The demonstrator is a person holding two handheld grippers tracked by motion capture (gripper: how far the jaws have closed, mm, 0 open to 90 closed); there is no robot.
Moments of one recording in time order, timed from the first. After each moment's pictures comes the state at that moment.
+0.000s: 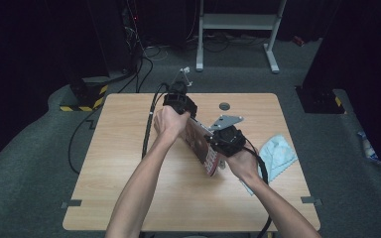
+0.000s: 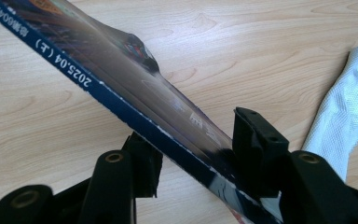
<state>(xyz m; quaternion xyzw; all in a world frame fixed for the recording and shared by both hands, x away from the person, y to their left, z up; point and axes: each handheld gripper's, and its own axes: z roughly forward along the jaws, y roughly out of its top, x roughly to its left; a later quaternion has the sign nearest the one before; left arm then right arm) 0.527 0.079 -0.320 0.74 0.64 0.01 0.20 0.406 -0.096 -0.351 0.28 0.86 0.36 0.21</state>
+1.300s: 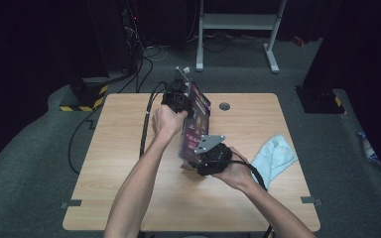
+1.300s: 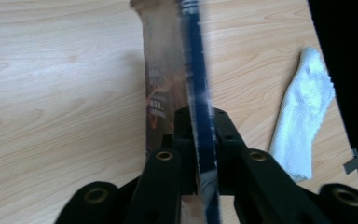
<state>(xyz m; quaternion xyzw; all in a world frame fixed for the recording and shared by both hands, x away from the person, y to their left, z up) 0.520 0.086 -0.310 0.77 0.59 0.01 0.24 0.388 -0.074 -0.389 0.14 0.91 0.35 0.18</state>
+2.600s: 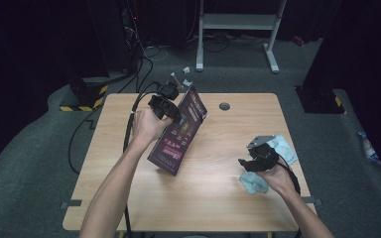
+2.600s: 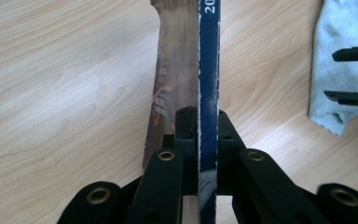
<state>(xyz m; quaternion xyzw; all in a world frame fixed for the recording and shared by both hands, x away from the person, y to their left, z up) 0.489 0.112 -0.296 0.85 0.48 0.04 0.21 0.426 -0.214 -0.452 0.34 0.89 0.26 0.18</state>
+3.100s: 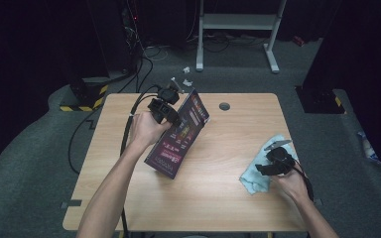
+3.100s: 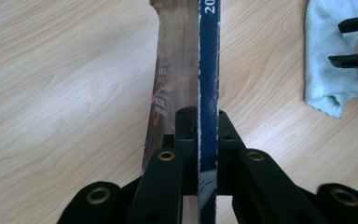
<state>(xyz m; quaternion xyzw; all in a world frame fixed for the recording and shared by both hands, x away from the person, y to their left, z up) 0.479 0.112 -0.299 0.86 0.46 0.04 0.21 0.430 -0.268 -0.481 0.43 0.86 0.22 0.15</state>
